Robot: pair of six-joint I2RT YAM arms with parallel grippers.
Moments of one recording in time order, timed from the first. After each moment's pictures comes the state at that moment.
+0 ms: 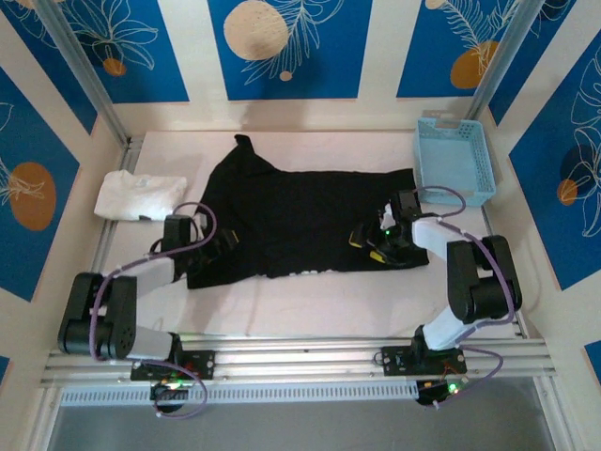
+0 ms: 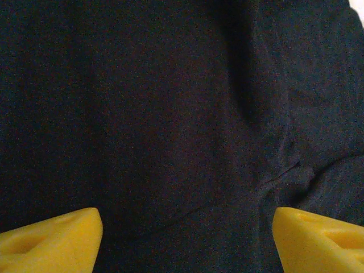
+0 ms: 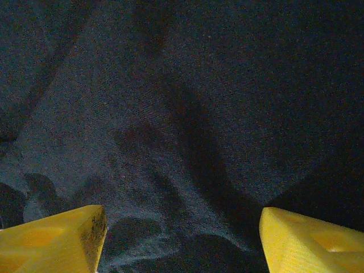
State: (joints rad) left arm -0.10 1.36 0.45 0.06 0.44 -0.63; right arm 0.14 1.56 0.78 -0.47 -0.47 0.57
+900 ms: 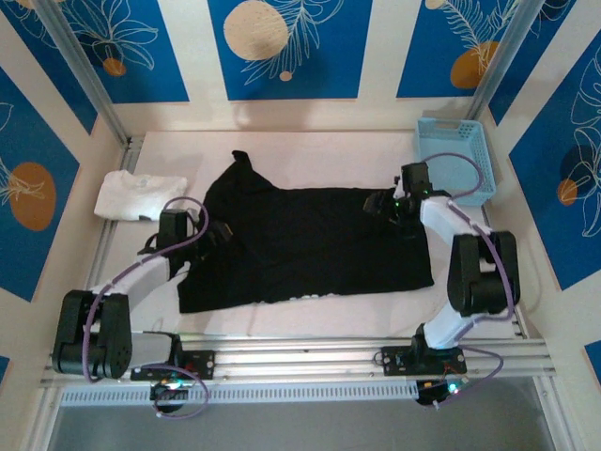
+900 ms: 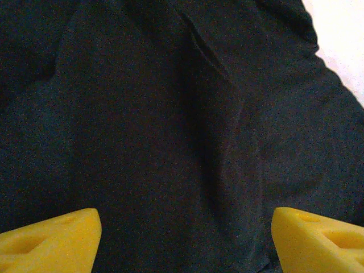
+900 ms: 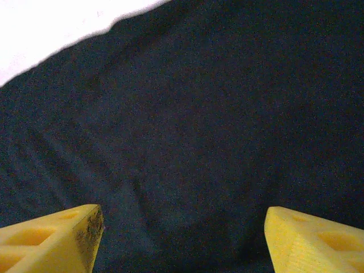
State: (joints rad) left arm -0.10 1.29 0.55 -0.08 0.34 -0.70; right arm 0.07 1.67 1.07 -0.45 -0.23 0.43
